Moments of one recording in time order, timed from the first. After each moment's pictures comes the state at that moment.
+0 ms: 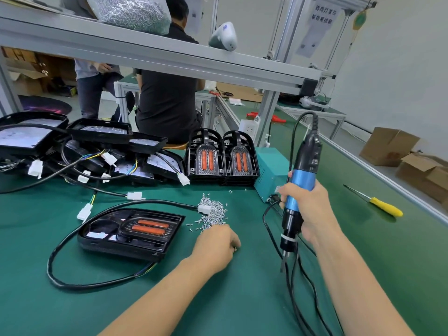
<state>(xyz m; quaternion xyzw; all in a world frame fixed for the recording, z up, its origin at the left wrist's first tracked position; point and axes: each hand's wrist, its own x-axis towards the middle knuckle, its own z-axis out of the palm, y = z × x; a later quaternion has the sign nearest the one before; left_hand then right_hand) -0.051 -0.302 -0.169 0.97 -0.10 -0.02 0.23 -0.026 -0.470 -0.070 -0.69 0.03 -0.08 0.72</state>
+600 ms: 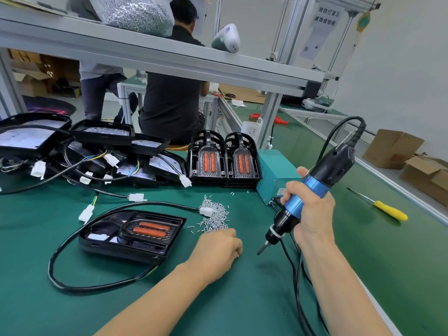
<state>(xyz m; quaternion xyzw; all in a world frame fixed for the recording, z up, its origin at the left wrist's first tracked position) -0.054 -0.295 -0.177 0.97 -0.19 0.04 0.16 -0.028 -0.458 -0.081 -0.57 -0.01 -0.18 0.80</state>
